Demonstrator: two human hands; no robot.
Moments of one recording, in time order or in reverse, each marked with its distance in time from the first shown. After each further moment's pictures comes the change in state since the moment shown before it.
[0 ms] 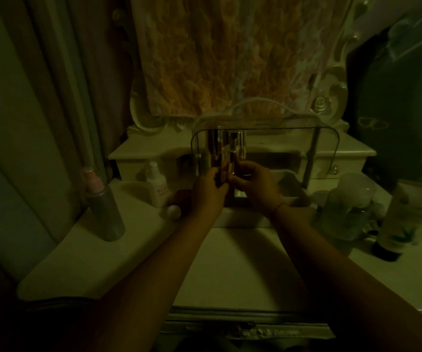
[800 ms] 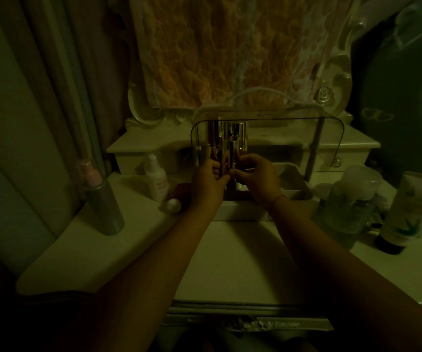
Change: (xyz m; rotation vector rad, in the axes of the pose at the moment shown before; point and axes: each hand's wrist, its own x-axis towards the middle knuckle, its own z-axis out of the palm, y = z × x) left_hand 0.007 -0.007 0.003 0.037 0.064 0.016; right_hand 0.008 0.013 0.004 -0.033 0.097 0.025
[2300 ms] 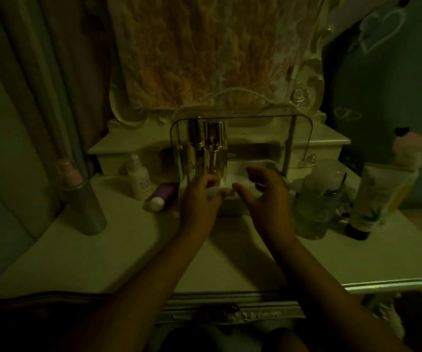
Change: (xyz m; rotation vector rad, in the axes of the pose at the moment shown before) left_hand -0.059 -0.002 0.003 -0.037 -0.037 0.126; right_hand -0.092 -0.010 -0.036 -0.215 0.274 -0.242
